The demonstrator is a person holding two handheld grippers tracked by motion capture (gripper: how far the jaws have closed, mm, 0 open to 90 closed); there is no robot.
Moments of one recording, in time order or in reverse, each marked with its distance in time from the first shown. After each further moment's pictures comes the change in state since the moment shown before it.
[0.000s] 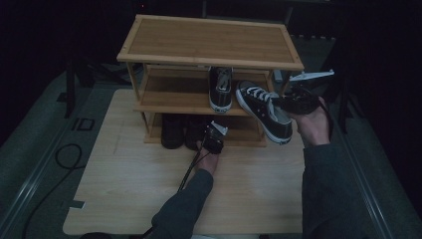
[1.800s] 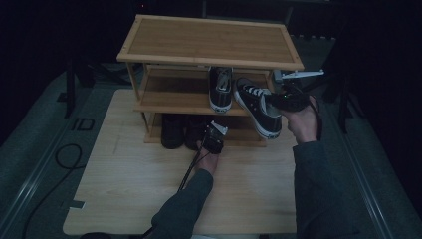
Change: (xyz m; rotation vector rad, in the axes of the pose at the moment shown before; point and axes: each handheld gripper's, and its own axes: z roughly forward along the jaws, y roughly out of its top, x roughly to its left) left arm 0.000 0.000 0.000 0.000 0.000 0.000; right arm 0.003 0.004 0.021 -0.035 -0.045 0.046
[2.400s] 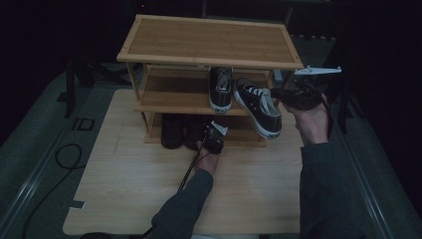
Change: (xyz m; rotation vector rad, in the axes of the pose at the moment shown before) left arm 0.000 0.000 0.000 0.000 0.000 -0.001; right arm -0.001 0.007 -0.033 -0.072 0.035 0.001
